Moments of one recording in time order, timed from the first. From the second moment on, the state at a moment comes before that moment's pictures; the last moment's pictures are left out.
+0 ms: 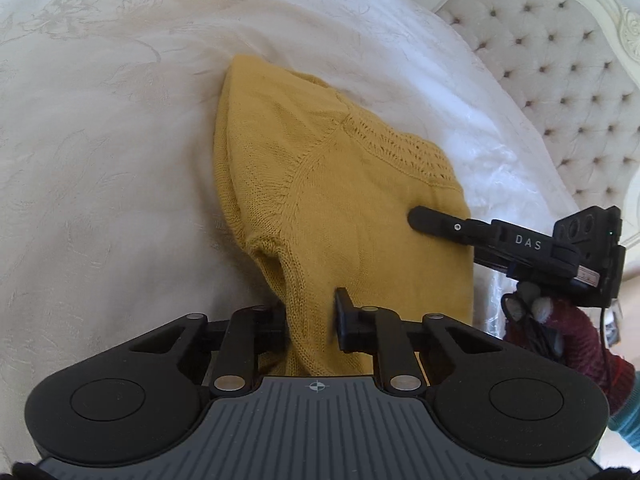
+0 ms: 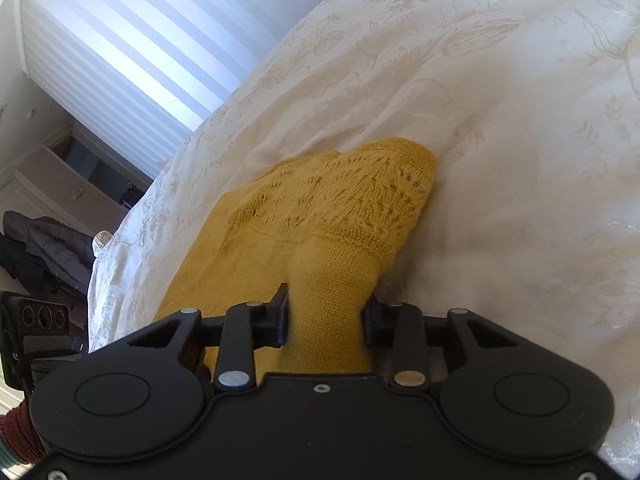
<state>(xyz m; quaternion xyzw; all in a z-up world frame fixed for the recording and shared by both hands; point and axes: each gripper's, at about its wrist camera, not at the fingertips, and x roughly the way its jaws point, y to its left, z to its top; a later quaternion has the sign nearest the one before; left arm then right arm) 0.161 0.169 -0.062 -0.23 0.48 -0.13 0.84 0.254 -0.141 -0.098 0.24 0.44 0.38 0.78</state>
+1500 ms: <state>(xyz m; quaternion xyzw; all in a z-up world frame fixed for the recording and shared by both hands) 0.131 0.168 -0.068 -0.19 0.50 -0.15 0.83 0.164 -0.202 -0.067 0.16 0.55 0.50 0.66</state>
